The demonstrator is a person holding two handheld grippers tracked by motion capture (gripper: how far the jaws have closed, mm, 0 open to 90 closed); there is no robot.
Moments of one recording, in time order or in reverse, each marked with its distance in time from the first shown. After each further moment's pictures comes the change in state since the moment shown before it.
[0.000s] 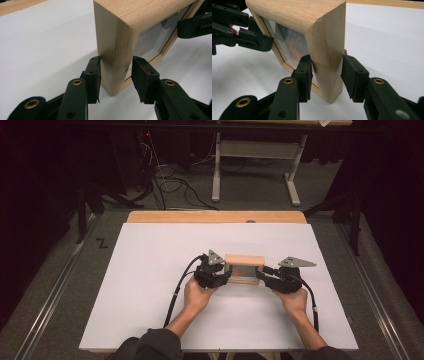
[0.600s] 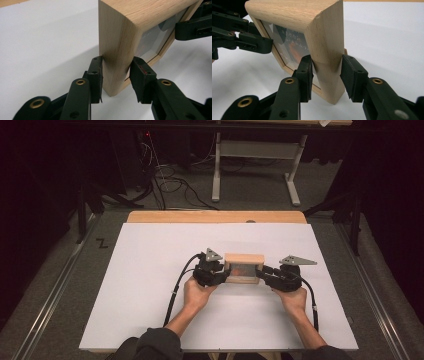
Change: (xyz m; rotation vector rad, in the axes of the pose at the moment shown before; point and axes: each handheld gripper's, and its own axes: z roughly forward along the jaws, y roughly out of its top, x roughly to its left) left arm 0.006 0.002 -0.001 0.008 -0.035 -0.065; right arm -0.005 0.001 0.002 0.002 0.022 0.061
